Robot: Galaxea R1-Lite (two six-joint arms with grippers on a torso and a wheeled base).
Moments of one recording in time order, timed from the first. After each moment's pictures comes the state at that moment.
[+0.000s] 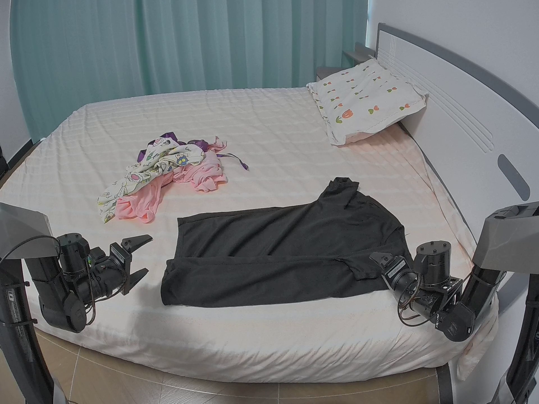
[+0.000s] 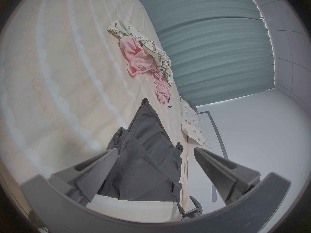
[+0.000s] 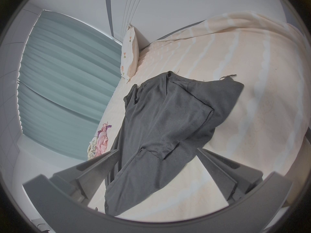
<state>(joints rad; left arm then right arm) 0.12 2.24 -0.43 -1.50 -0.54 -1.13 0.39 2.18 -0.45 -1.25 -0.21 1.14</state>
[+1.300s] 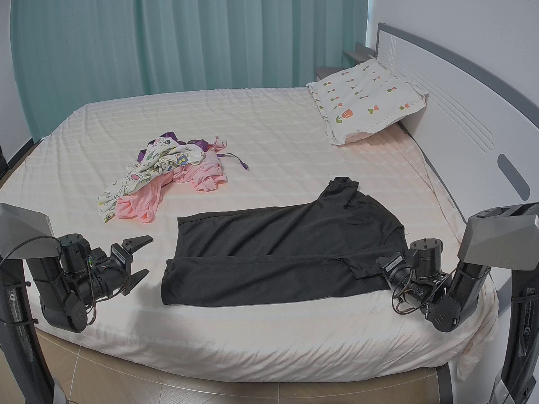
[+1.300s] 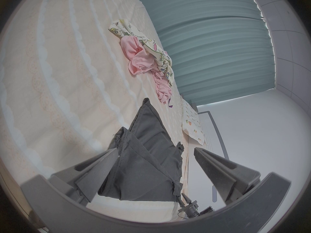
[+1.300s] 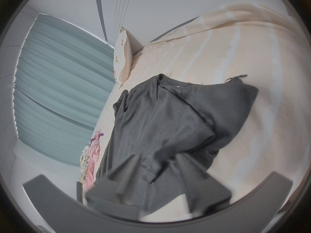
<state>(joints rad) 0.12 2.25 -0.44 -1.50 -0.54 -1.13 0.32 2.31 -0.58 -1.24 -0.22 1.13</state>
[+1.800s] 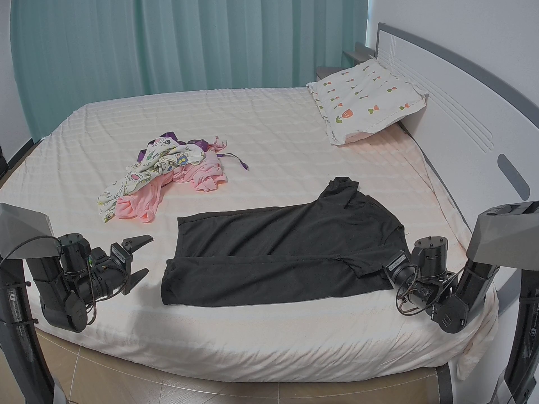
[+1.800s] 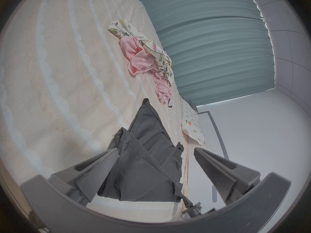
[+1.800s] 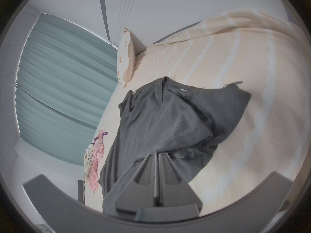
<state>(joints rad) 0.12 2.25 -0.44 -1.50 -0.54 -1.13 0.34 2.25 -0.54 -1.23 -0.22 1.13</state>
